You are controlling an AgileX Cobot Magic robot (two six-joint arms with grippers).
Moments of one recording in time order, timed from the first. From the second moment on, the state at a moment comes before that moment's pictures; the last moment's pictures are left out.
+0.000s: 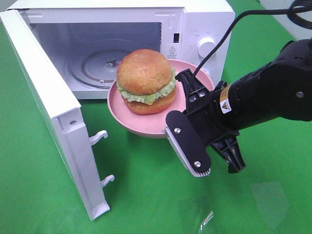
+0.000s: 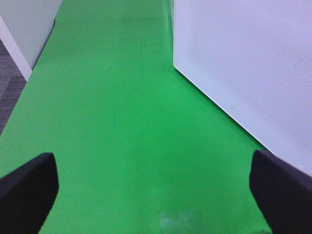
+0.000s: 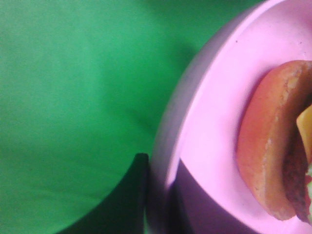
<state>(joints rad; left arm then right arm) 0.06 0.00 -0.52 -0.07 1.09 0.11 0.69 1.55 -0.75 -0.20 0.16 -1.31</state>
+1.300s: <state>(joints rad) 0.06 0.00 -0.52 -0.07 1.09 0.11 0.69 0.90 -0.49 -0.34 0.58 -0.77</state>
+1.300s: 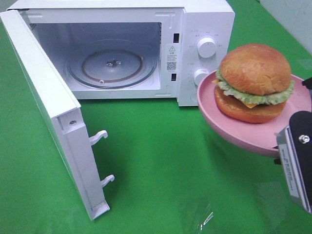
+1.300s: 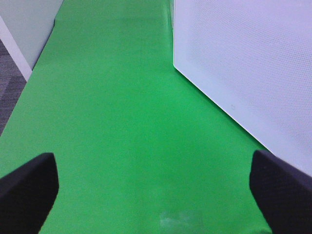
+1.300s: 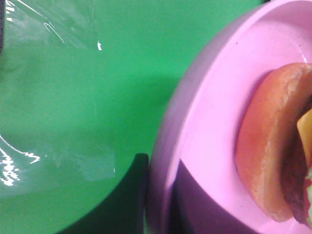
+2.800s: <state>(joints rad) 0.06 0.00 -0.52 -0.07 1.09 0.11 0.69 0.89 -0.49 -0.67 0.96 0.22</state>
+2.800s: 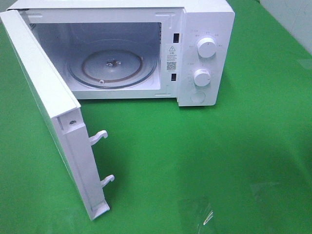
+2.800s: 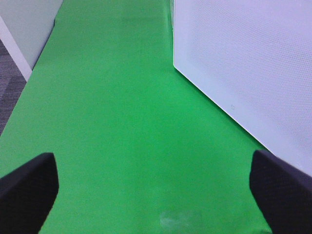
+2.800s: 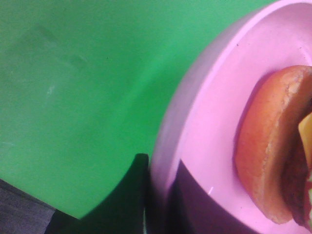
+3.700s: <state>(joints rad) 0.06 0.00 -0.52 -0.07 1.09 0.11 0.69 1.34 -0.59 -0.75 0.93 0.69</state>
